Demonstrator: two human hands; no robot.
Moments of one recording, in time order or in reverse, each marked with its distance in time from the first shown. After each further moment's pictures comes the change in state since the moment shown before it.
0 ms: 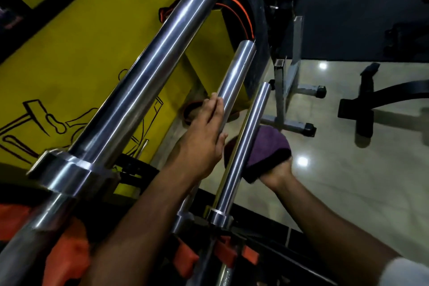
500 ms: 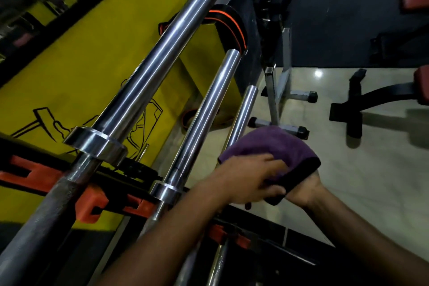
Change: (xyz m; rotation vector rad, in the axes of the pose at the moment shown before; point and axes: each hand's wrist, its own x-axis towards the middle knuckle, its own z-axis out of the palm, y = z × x) left_hand -0.050 0.102 0.018 0.038 -0.362 0.504; right_hand -0.135 -0.048 -0.041 0.069 -0.119 0.251
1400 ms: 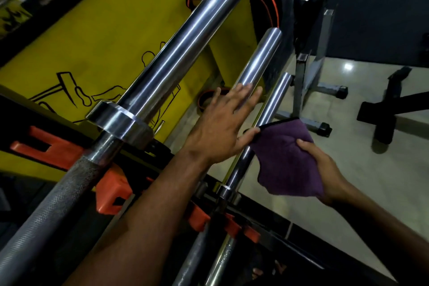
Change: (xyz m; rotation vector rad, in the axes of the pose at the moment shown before) left_hand -0.029 -0.093 -0.022 0.261 0.383 -0.325; right_hand 0.007 -0.004 0.035 -0.771 -0.045 -0.230
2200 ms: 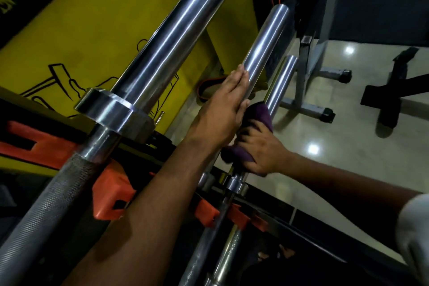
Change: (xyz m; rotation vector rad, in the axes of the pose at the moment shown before) left_hand 0.005 -0.009 0.009 -0.308 -0.033 -0.213; right_hand 0.125 0.071 0.036 -1.750 -0.338 -1.200
